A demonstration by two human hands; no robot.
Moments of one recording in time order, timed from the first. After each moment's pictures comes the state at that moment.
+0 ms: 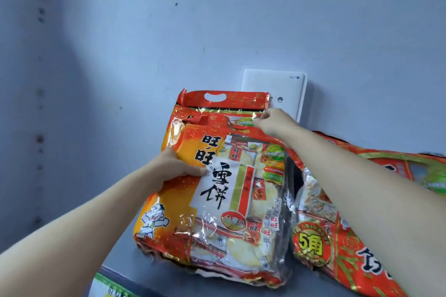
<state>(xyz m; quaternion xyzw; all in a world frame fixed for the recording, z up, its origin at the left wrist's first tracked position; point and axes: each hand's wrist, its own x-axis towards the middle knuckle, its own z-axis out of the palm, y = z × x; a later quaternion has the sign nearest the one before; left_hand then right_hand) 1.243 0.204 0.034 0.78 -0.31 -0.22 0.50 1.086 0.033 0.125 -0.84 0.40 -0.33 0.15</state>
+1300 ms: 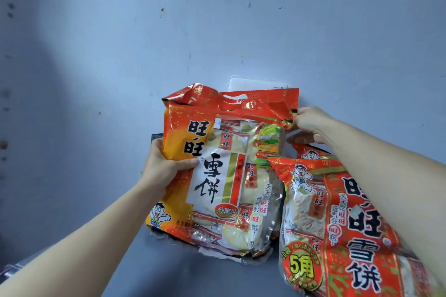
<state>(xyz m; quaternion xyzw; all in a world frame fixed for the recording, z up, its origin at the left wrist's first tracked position) 1.237 0.176 0.024 0.54 -0.34 -0.18 0.75 1.010 0.012 0.167 -0.73 0.44 -0.39 0.34</state>
